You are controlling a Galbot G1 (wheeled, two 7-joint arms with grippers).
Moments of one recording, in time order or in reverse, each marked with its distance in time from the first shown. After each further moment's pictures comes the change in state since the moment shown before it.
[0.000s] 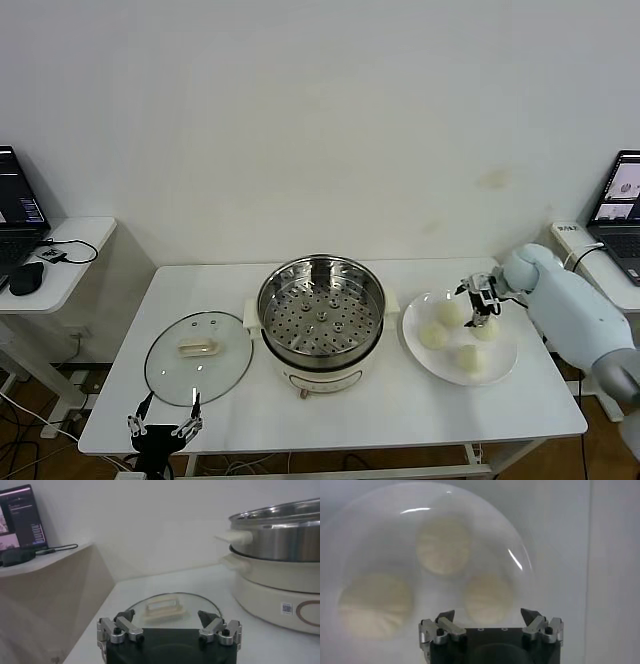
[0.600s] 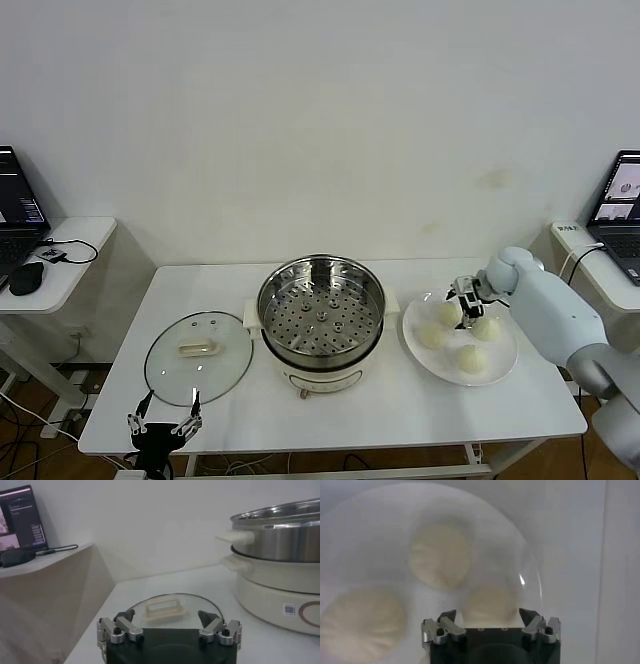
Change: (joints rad) left arm -0.005 0.004 -0.003 0.003 -0.002 -0.003 0.000; right arm 0.005 0.074 0.004 -0.081 -0.061 -0.008 0.008
